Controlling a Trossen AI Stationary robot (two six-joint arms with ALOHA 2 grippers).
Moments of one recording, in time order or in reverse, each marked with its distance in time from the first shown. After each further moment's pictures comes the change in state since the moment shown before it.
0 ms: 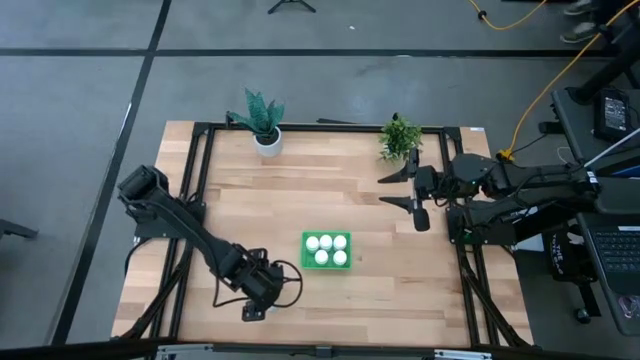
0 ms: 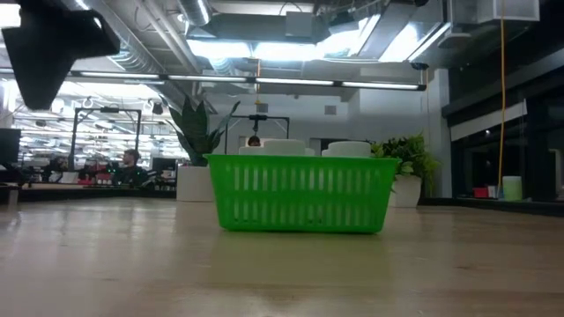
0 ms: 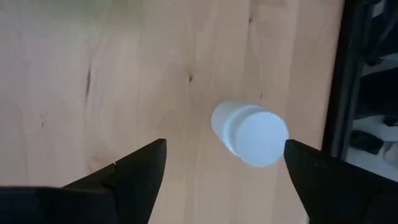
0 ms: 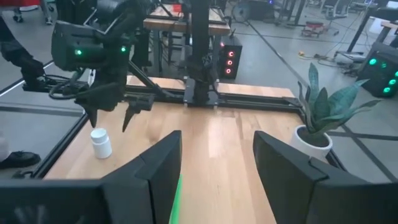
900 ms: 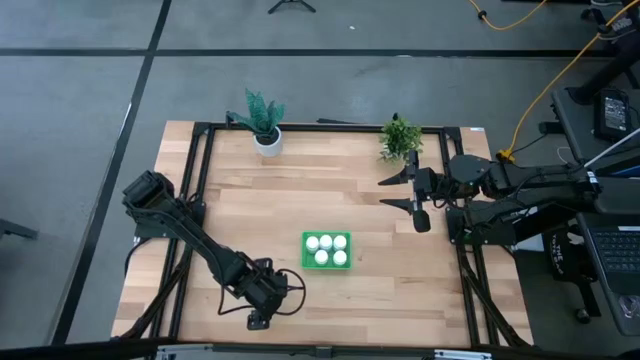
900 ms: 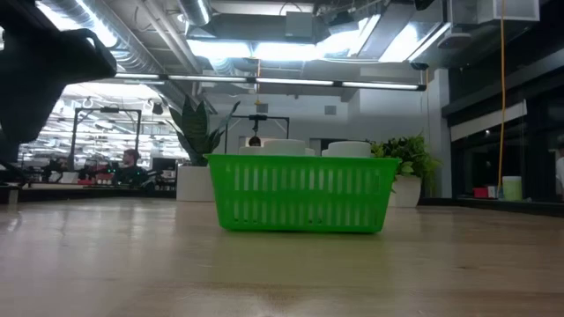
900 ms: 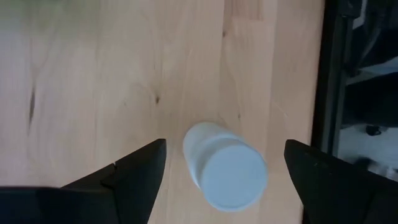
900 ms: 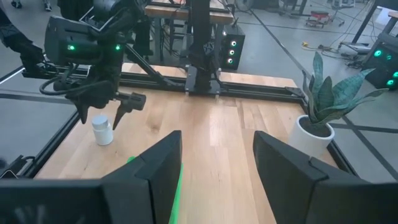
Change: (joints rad) left arm -0.025 0.062 -0.045 0.186 0.001 -0.024; right arm 0.000 0.000 0.000 -0.048 -0.007 -0.008
